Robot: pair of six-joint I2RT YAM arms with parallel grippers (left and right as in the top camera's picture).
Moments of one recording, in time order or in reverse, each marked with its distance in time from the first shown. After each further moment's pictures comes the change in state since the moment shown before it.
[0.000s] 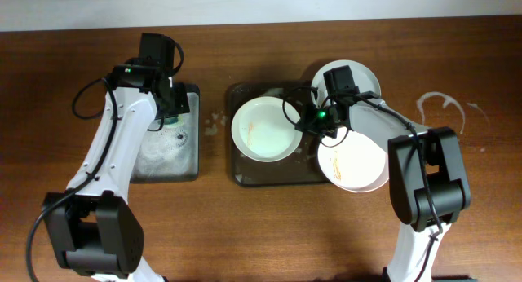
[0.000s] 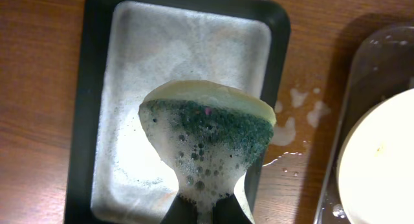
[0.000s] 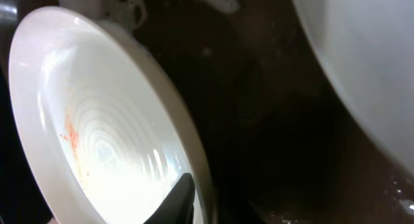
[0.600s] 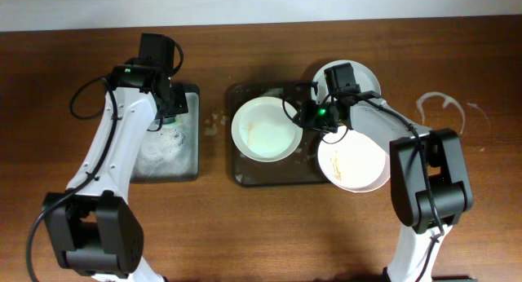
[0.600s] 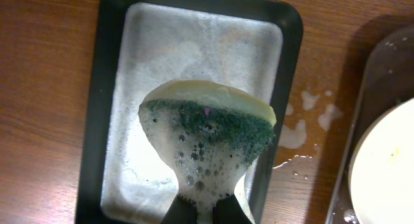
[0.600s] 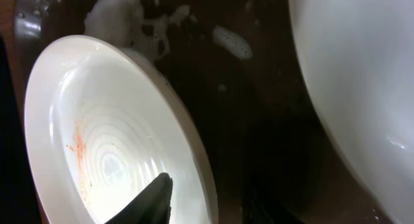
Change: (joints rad) left arm 0.000 0.000 0.000 -0.006 -0.041 0.000; right arm -0.001 -0.015 0.000 0.055 0.026 -0.045
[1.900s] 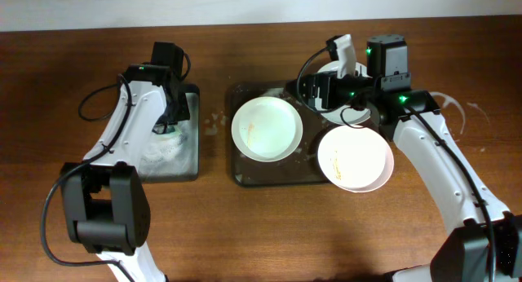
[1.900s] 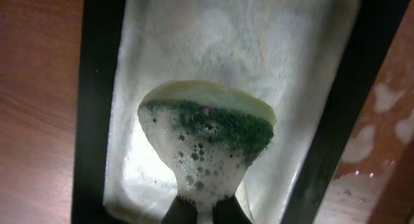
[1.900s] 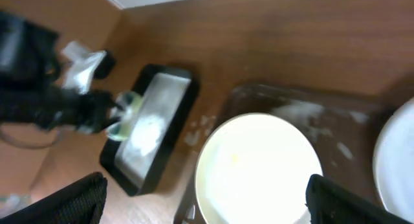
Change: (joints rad) left arm 0.000 0.135 -0.002 -0.024 -0.083 -0.035; right arm -0.056 -0.438 -0.001 -0.031 -0.200 -0.155
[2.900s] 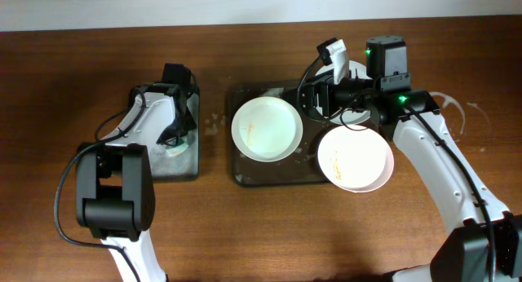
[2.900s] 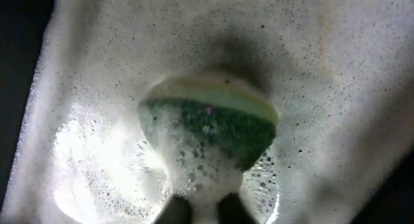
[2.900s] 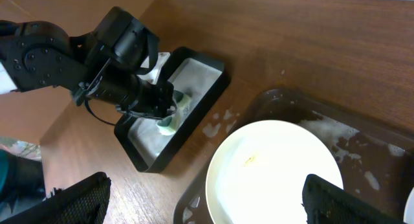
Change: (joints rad) left arm 0.000 0.099 -0.153 0.203 -0.001 -0.259; right arm 0.010 0.000 -0.001 0.012 -0.172 -0.235
